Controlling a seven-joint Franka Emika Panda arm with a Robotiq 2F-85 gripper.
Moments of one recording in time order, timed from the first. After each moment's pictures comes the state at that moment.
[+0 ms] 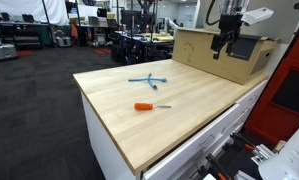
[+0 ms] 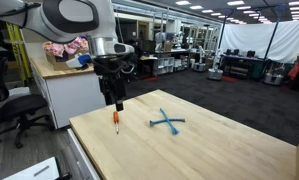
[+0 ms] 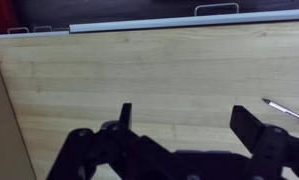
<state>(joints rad) -0.05 -0.56 0.05 -2.44 -0.21 1.87 0.07</state>
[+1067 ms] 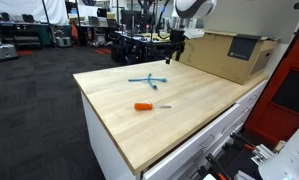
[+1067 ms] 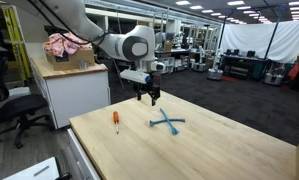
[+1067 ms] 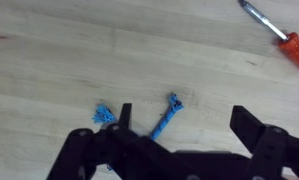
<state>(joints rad) 0.02 0.10 0.04 -1.98 -0.05 2.12 -0.13</state>
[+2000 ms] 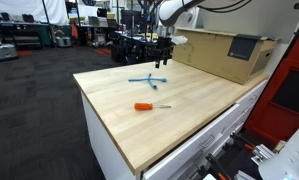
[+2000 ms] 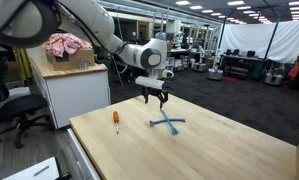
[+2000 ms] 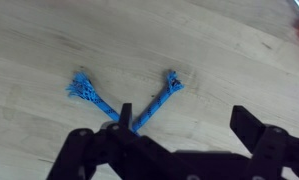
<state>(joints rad) 0.02 0.38 0.06 -1.70 -0.02 2.07 -0.29</state>
